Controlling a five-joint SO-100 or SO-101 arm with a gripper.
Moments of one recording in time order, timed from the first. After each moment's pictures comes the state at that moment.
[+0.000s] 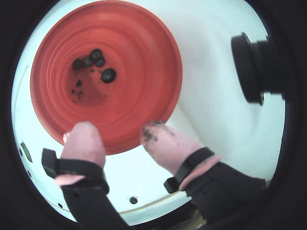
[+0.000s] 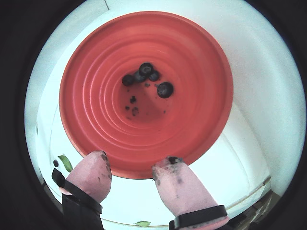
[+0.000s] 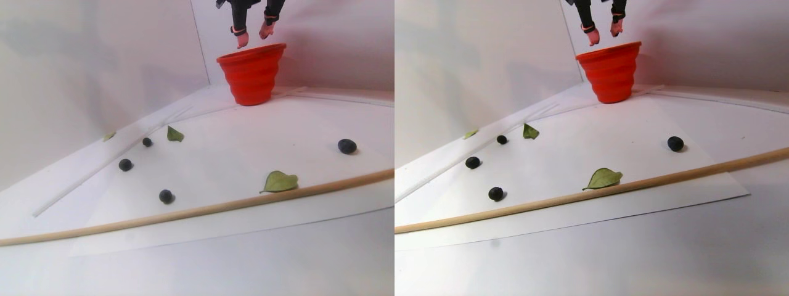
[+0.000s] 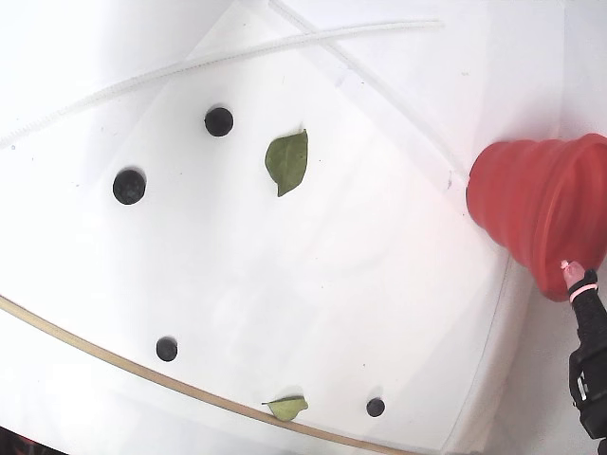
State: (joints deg) arm 21.6 124.5 124.0 4.3 -106.8
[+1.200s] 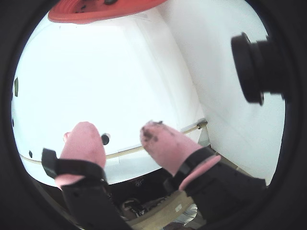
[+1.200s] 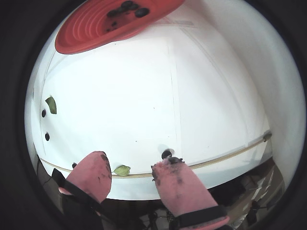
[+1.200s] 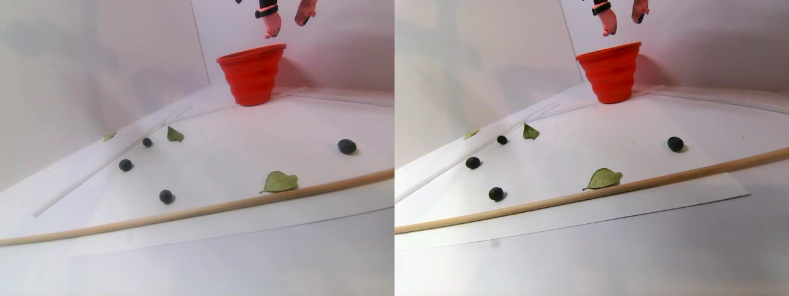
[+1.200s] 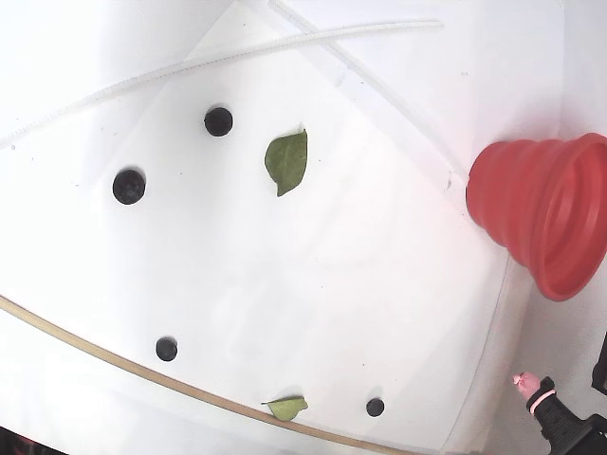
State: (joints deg) arm 30.4 138.1 126.8 34.1 -112.0
